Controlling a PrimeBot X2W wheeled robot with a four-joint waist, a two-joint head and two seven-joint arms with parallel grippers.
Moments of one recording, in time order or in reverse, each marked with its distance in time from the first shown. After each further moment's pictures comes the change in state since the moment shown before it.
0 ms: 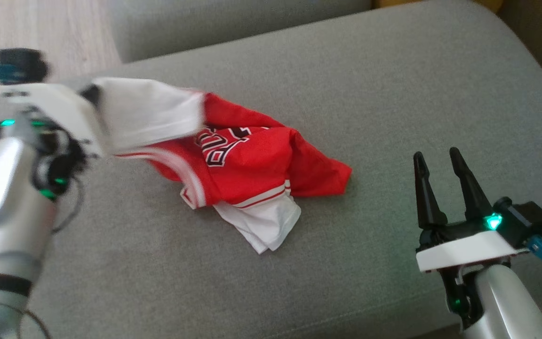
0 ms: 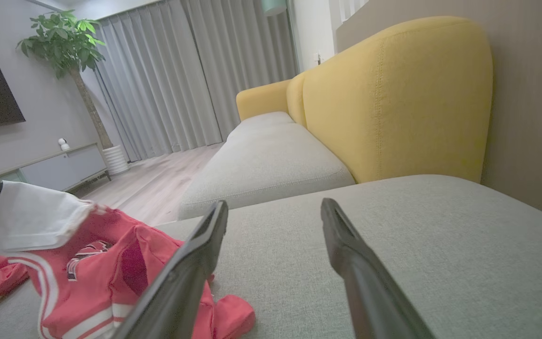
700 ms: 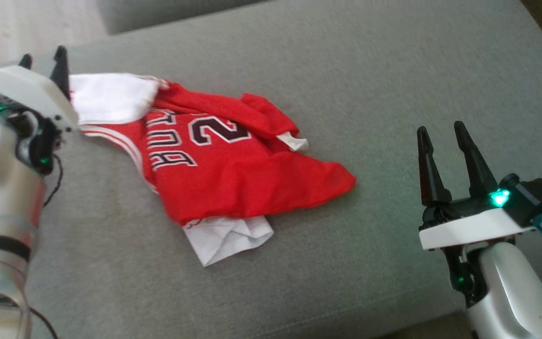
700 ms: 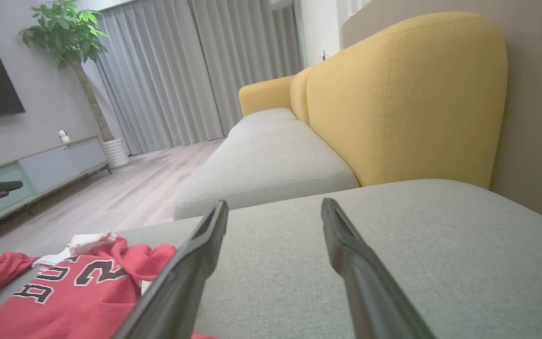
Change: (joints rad) left arm -0.193 -0.046 0.046 0.416 0.045 -0.033 -0.314; right arm -0.080 -0.024 0.017 0.001 0.018 0.000 0.000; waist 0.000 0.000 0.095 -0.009
